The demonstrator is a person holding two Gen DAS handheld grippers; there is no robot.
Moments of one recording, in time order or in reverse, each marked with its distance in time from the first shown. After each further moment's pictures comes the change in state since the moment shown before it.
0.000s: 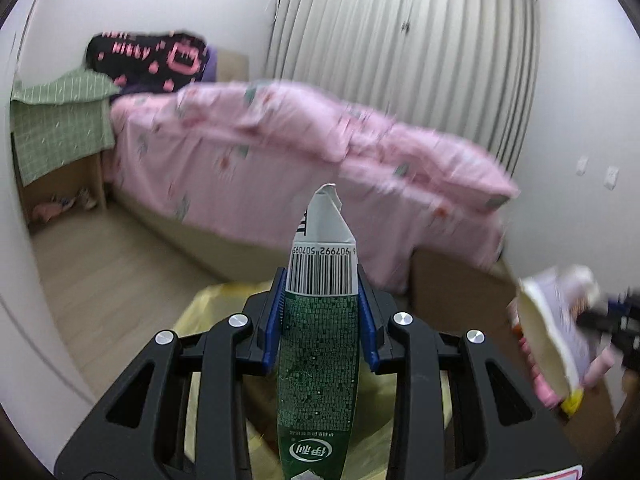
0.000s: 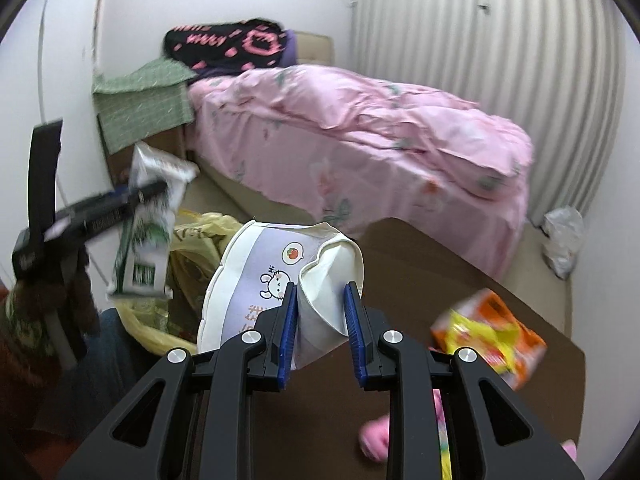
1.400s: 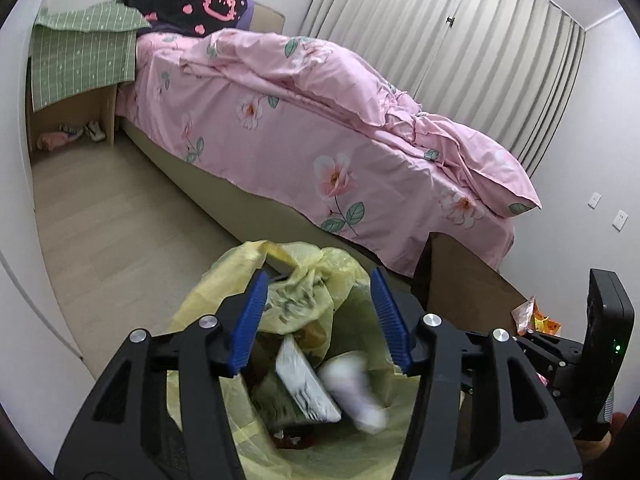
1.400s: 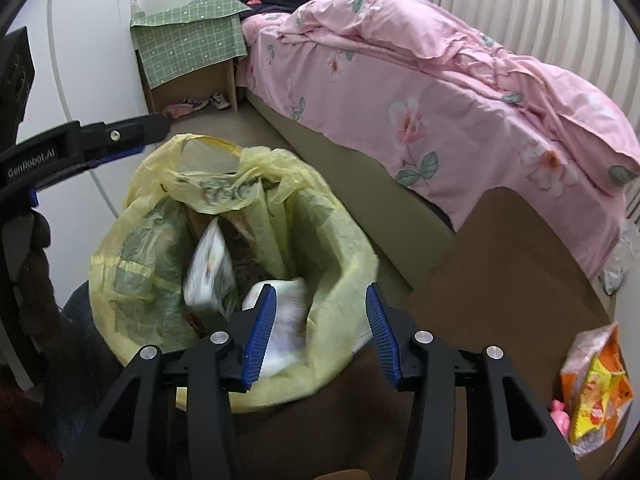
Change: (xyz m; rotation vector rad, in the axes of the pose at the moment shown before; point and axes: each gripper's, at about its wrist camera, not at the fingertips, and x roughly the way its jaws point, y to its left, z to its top) left arm 0.007 0.034 -0.014 -0.185 0.071 -0.018; right arm 0.121 0.049 -0.010 -0.101 0.173 0.163
